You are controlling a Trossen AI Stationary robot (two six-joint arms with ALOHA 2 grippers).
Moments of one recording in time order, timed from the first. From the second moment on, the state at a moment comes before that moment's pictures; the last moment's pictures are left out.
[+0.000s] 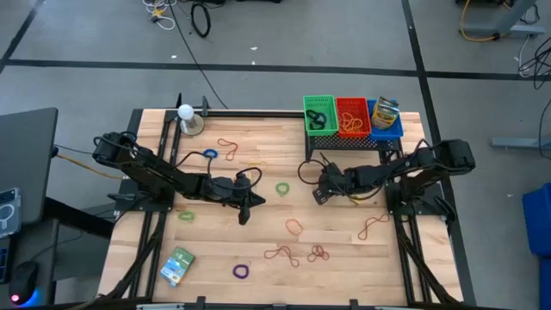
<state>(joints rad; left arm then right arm) -0.18 1.53 0.49 0.63 -0.21 -0.45 0.02 1.54 0.60 -0.26 0.28 0.93</state>
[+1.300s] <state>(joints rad) -0.18 1.53 0.49 0.60 -0.35 -0.56 -0.63 1.32 1.24 -1.01 0.45 0.28</state>
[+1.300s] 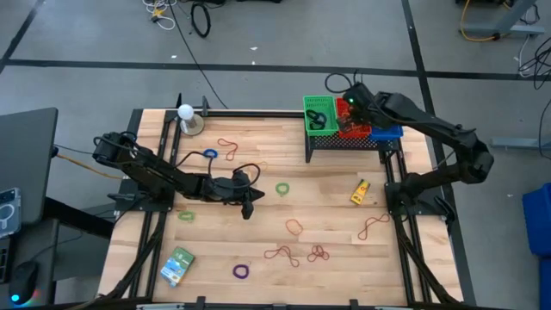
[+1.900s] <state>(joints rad) -0.18 1.53 0.49 0.59 -0.35 -0.64 -0.61 1.31 1.40 -1.10 0.37 0.24</state>
